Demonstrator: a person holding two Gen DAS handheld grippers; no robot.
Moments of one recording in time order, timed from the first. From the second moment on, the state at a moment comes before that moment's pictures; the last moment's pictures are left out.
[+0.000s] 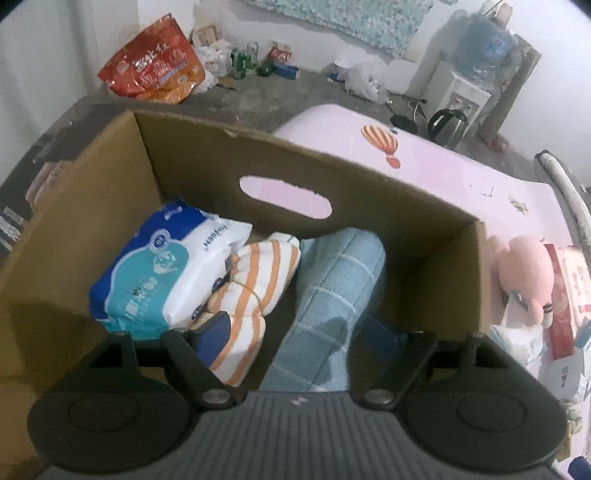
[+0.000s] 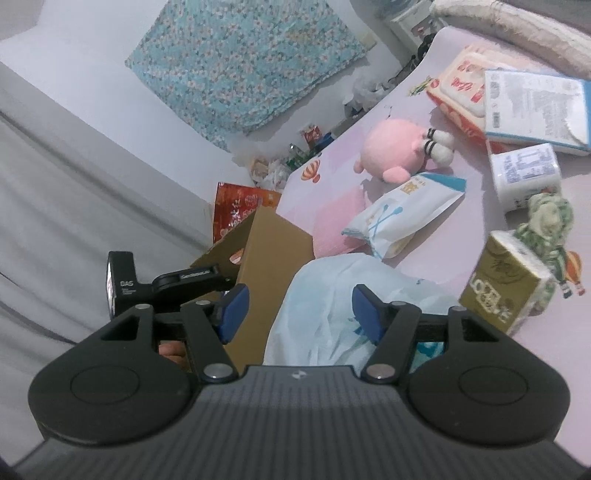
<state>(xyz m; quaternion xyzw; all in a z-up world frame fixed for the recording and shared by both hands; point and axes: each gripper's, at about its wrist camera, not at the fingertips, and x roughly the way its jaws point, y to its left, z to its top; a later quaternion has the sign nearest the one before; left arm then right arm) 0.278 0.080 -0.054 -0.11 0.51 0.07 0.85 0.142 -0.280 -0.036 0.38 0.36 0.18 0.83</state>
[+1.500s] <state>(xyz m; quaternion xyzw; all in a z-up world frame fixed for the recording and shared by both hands) 0.194 -0.157 0.008 0.16 0.39 -0.18 0.89 0.096 -0.384 -0.113 0.51 0.30 0.16 0.79</state>
